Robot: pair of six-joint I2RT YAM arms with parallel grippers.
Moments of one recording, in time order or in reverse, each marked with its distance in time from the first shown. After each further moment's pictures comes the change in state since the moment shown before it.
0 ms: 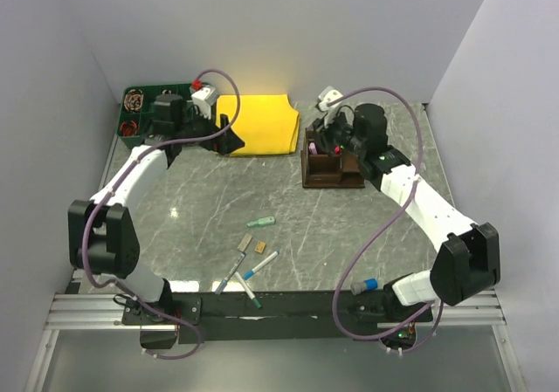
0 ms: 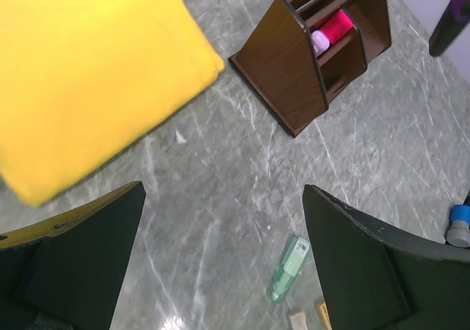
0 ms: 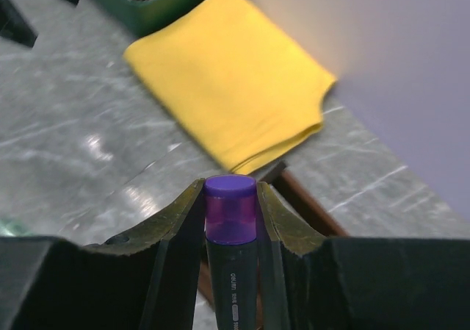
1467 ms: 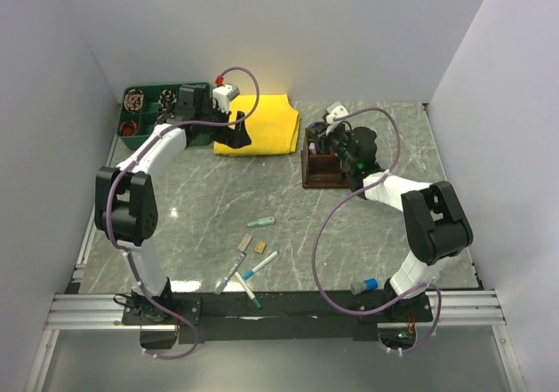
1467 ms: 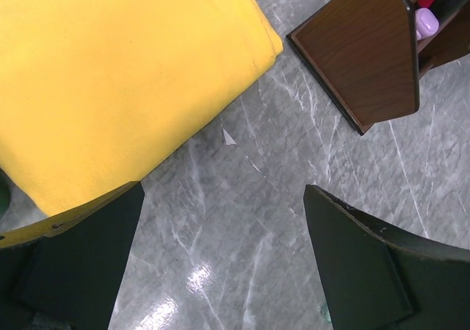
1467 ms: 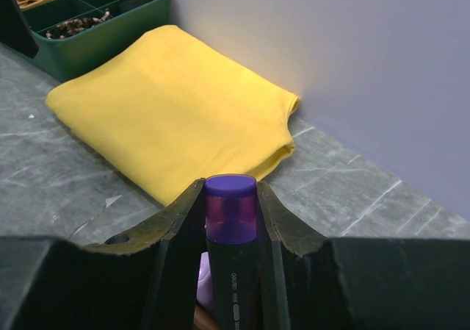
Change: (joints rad) left arm -0.063 0.295 0.283 -0.171 -0.133 0.142; right arm -0.084 0.281 -0.268 0.815 0.039 0.142
